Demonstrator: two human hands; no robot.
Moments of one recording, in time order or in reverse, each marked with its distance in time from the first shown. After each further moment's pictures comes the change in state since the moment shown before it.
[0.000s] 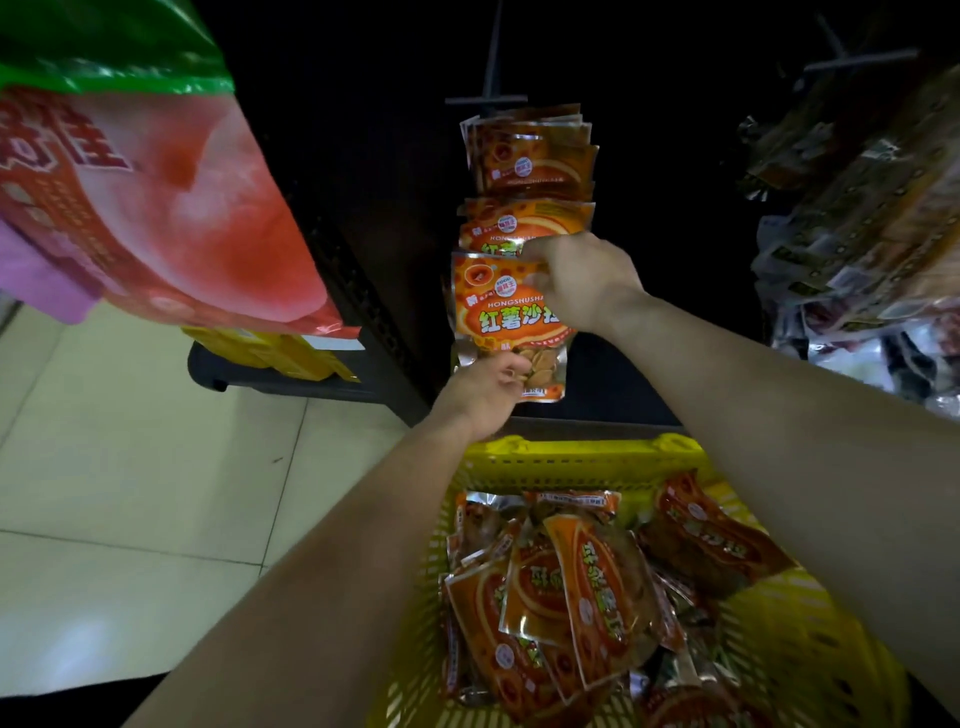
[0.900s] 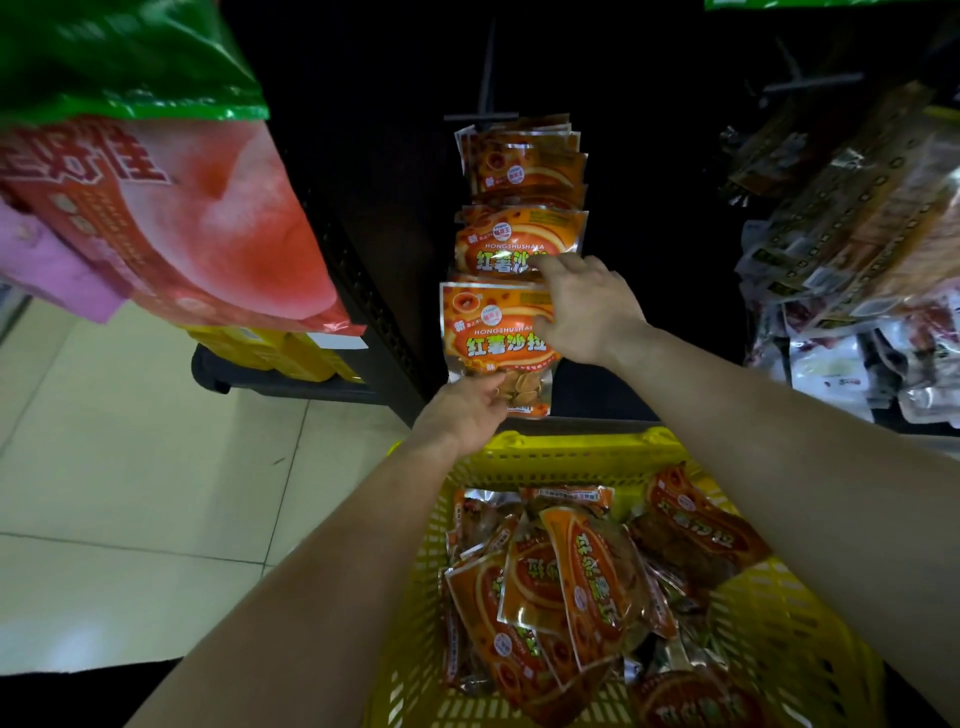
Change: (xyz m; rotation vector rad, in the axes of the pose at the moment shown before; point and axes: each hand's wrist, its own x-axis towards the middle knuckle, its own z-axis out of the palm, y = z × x) left_hand -0.025 -0.010 -0.005 0.140 -0.014 -0.033; right_hand -0.030 0.004 0.011 -0.051 0.042 0.006
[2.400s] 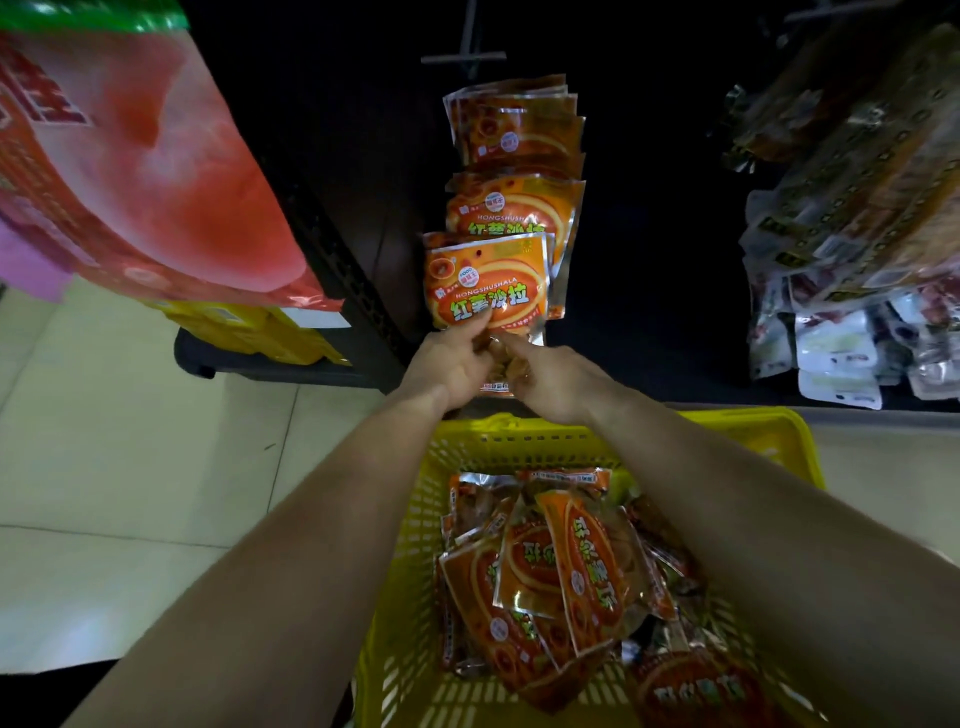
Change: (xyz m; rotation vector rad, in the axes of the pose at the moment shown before) left_hand 0.037 -0.003 -0.012 -0.077 0.093 0.055; right_hand -0.046 0.001 0.077 0.343 -0.371 0.026
